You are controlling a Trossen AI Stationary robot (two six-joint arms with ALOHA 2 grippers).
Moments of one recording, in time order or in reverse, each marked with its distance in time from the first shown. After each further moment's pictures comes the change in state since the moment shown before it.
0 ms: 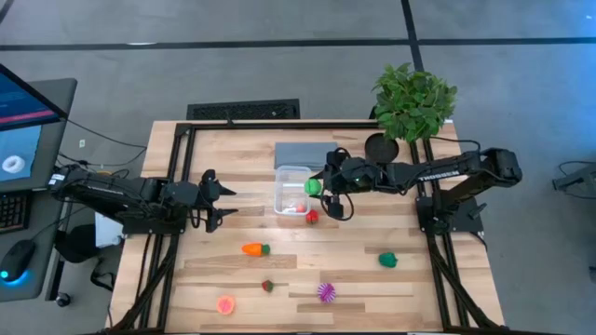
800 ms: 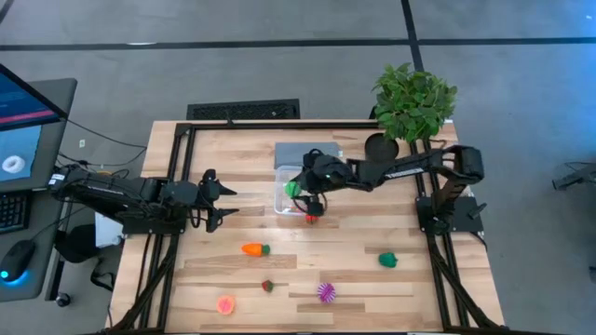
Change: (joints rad) left arm 0.000 0.002 0.000 0.024 0.003 -0.001; right arm -0.057 0.308 0.198 0.041 -0.121 -0.034
